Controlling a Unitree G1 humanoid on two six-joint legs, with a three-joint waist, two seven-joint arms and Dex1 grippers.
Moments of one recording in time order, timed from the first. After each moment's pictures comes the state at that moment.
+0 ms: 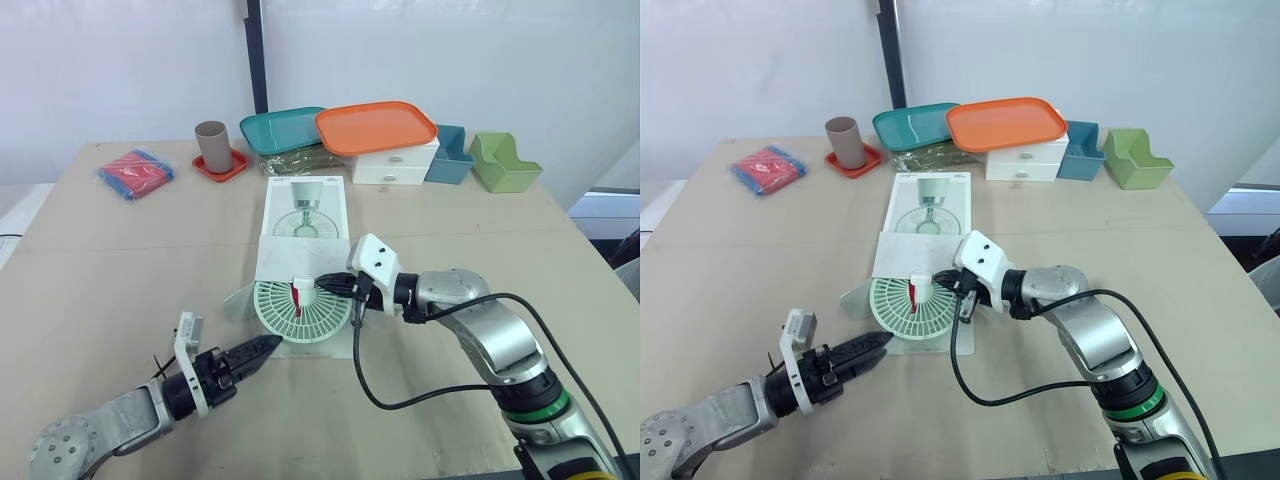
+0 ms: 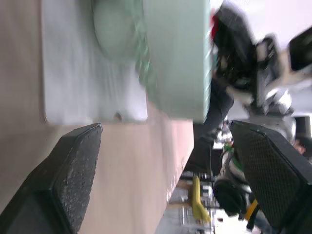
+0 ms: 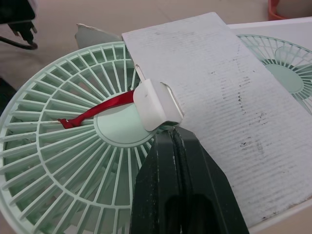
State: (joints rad) left arm 0.19 0.53 0.14 -0.37 -1.86 0.95 -0.03; right arm -0.48 -0.54 0.27 -0.35 0.23 0.64 0.81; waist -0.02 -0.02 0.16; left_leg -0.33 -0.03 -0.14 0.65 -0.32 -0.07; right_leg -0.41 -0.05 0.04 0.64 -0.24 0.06
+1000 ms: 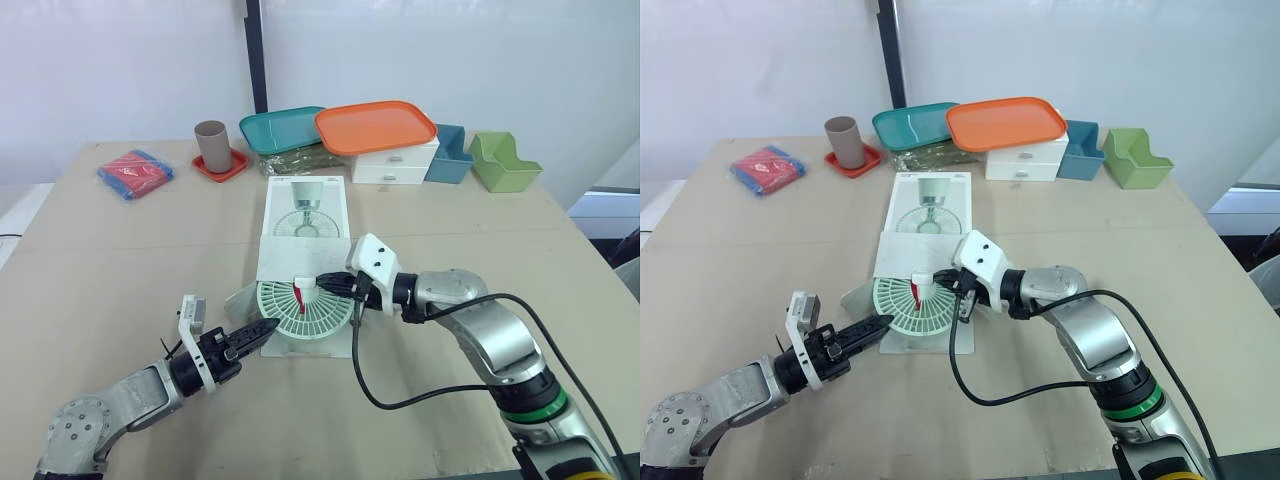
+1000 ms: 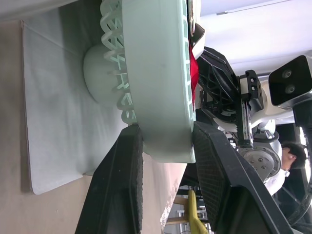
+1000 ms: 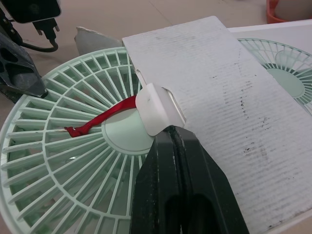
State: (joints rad) left arm 0.09 0.50 0.11 -0.29 -1.81 0.92 -0.05; right arm -0.48 -0.53 0.27 -0.34 0.23 0.63 0.80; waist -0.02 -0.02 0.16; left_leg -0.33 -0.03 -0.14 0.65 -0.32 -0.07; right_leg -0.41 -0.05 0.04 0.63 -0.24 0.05
